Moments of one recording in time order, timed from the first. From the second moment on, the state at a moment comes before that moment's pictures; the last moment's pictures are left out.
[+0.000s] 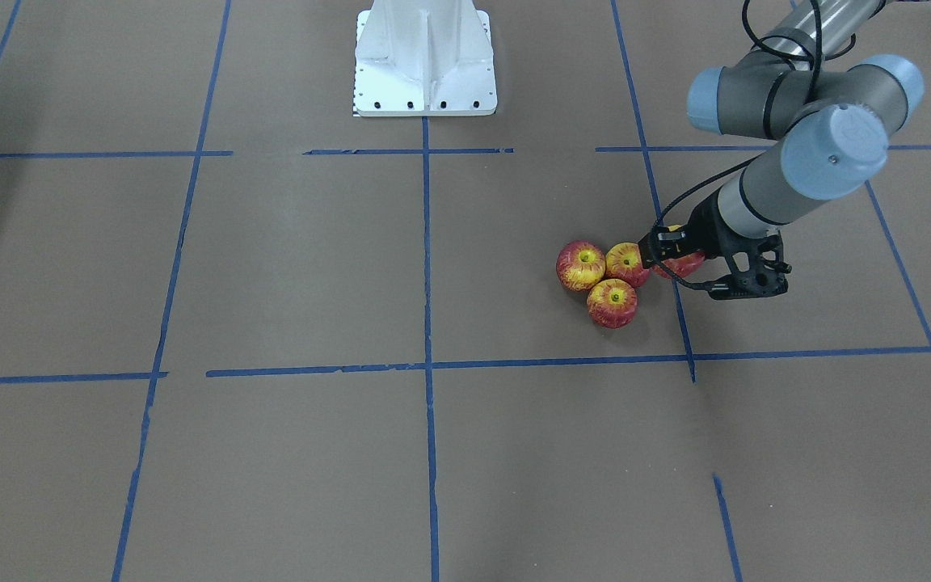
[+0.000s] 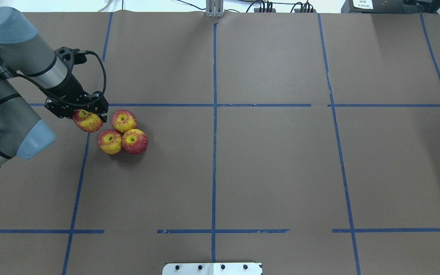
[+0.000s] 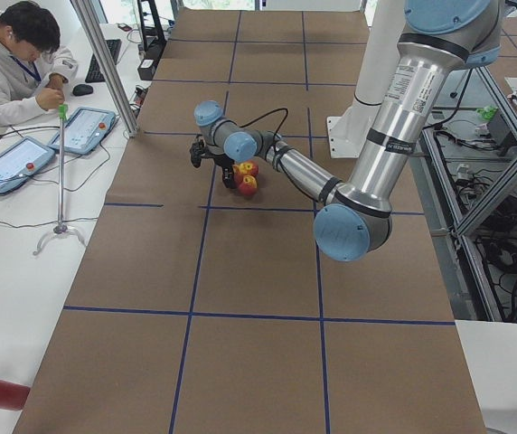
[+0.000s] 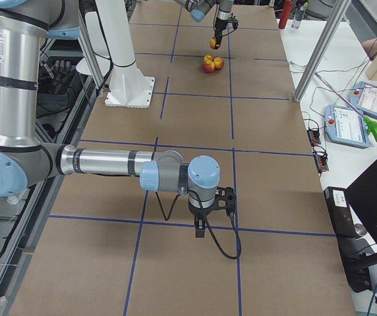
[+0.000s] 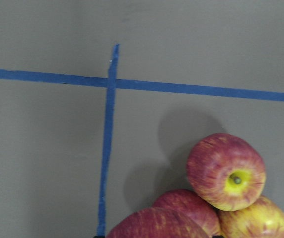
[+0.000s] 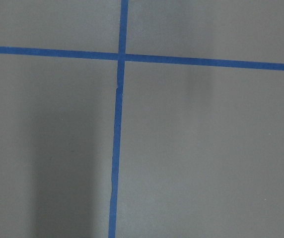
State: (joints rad) left arm -0.88 -1.98 -1.69 -1.61 -2.35 -0.91; right arm 1.59 -1.71 1.71 -1.58 2.29 -0.06
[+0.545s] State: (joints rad) left arm -0.83 -2.00 -1.69 -1.63 -2.34 -0.95; right arm 1.59 -1.71 1.71 -1.58 2.29 -0.06
